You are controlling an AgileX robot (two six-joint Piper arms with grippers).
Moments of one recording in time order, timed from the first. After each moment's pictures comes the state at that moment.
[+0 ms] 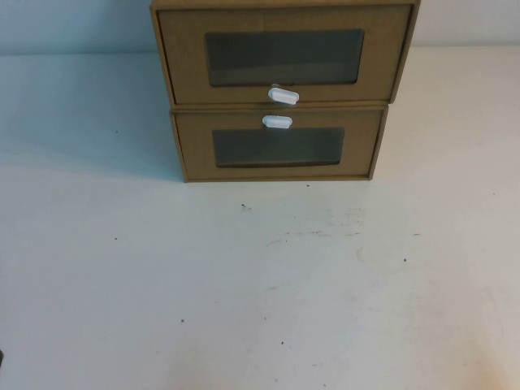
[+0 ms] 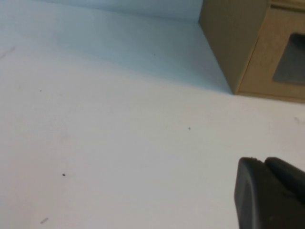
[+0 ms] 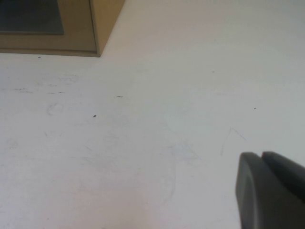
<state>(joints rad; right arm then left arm) 0.09 -0.01 0.02 0.07 0.36 -0.02 -0.10 -0.01 0.03 -0.07 0.29 -0.08</state>
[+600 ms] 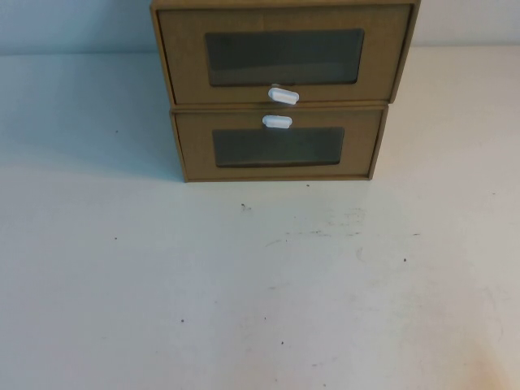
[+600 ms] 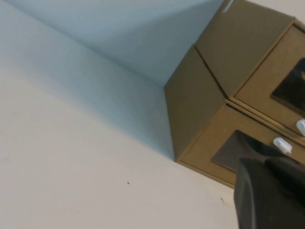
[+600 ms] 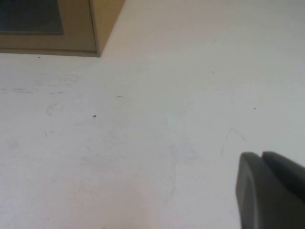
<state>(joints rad) 0.09 -0.01 0.02 0.07 0.36 -0.02 -0.12 0.01 -0.04 -0.07 0.18 -0.48</state>
